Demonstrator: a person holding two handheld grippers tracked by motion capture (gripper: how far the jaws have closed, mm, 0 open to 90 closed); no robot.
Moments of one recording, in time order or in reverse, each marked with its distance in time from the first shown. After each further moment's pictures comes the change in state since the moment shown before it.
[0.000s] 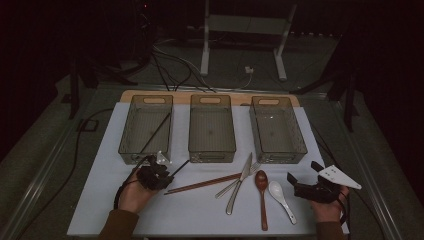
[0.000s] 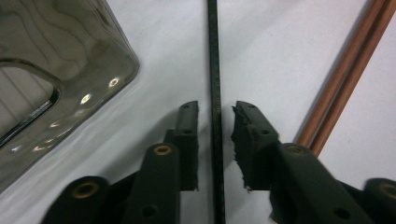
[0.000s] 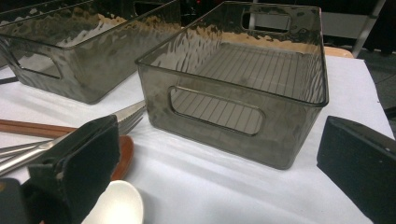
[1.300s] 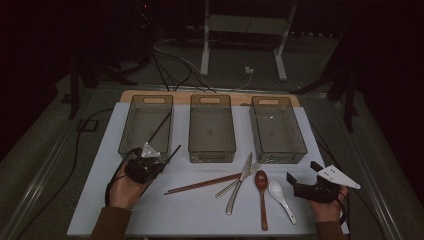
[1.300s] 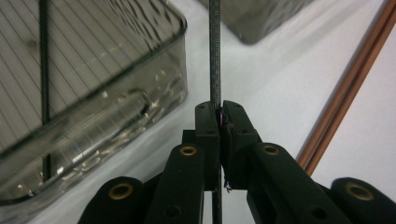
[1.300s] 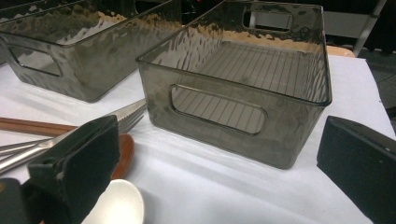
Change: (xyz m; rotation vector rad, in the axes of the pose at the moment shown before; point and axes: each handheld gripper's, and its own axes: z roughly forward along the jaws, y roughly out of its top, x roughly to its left) left arm 0.020 0.004 -0.041 -0.136 0.026 -0.071; right arm 0.001 0.000 0.001 0.006 0.000 -0.005
